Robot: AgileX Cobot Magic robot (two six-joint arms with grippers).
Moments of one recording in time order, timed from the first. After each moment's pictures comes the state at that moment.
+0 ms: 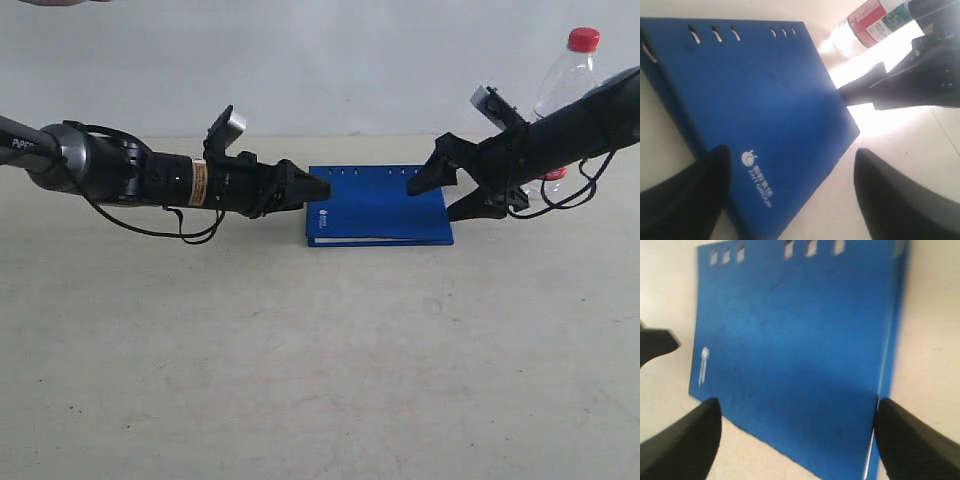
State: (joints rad) left arm -0.10 2.43 -1.58 1.45 -0.87 -1.68; right arm -0.01 2.35 -1.68 1.04 0.96 -0.72
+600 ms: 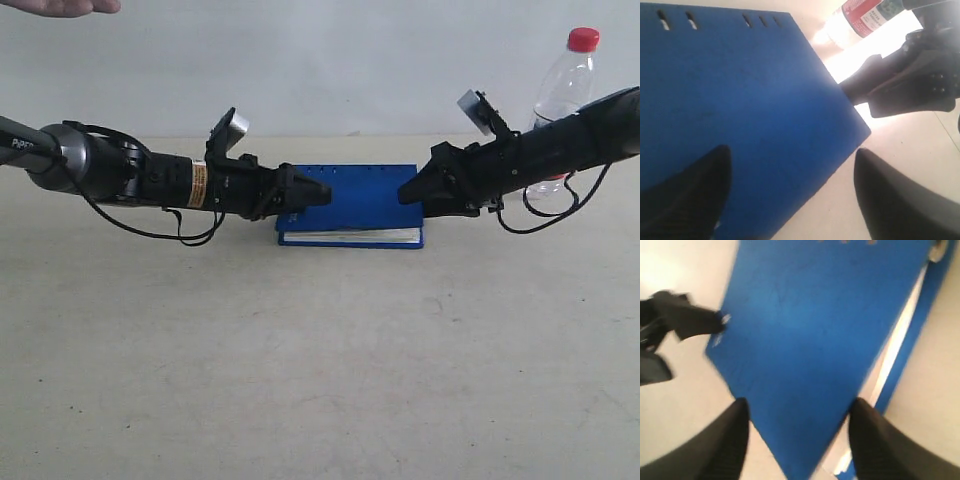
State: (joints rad) left arm -0.10 2.43 -1.58 1.48 -0.90 -1.68; right arm -0.01 2.39 -1.68 1.19 1.08 -0.98
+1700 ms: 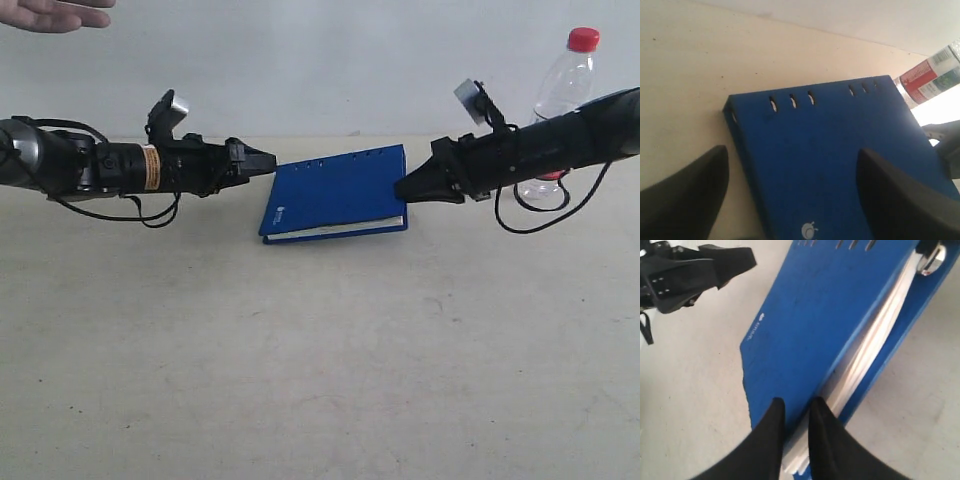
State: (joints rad) left arm 0.02 2.43 -1.59 1.35 -0.81 -1.58; right arm -0.01 2.39 -1.68 1.28 1.14 -1.14
